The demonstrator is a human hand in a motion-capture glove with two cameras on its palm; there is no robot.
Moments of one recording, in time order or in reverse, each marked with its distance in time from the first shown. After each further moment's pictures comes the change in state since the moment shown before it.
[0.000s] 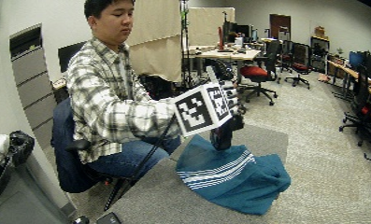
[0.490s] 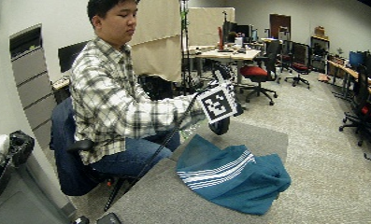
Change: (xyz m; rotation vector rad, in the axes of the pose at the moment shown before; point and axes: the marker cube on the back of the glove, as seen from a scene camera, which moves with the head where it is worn) arm 0.010 0.028 0.116 -0.184 -0.083 -0.025
